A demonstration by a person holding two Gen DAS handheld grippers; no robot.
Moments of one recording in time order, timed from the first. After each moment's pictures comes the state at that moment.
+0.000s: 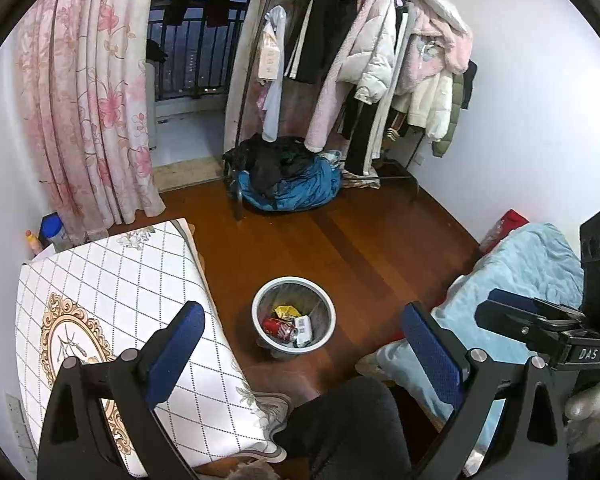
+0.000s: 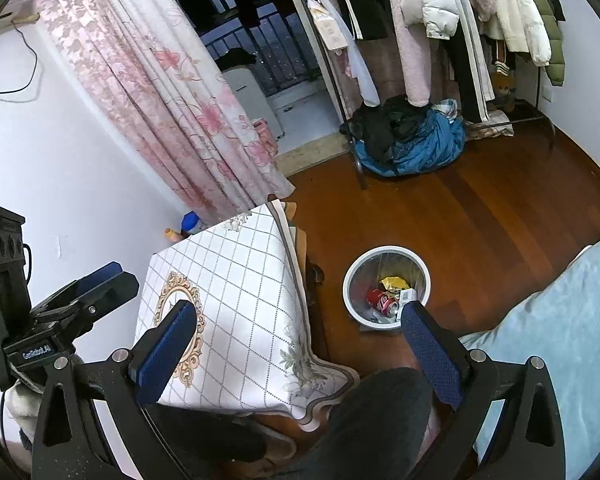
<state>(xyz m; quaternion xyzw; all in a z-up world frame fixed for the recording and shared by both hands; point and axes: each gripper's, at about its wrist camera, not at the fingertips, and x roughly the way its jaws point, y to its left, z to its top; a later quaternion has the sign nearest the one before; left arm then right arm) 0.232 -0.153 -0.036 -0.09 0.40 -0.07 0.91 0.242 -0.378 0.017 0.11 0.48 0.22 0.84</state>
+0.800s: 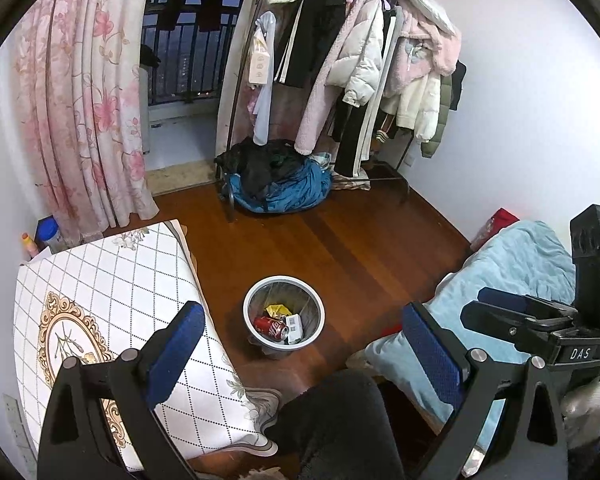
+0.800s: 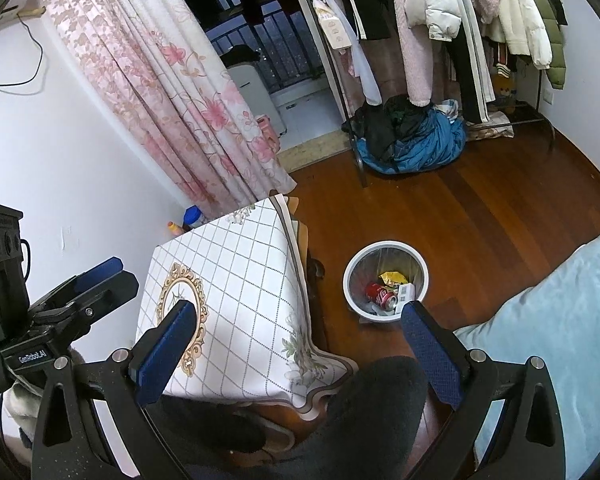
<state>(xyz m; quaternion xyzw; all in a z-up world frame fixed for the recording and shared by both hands) 0.209 -0.163 -0.029 -0.09 0.39 -0.08 0.91 0.222 -0.383 0.033 0.10 0.48 0.22 0.84</state>
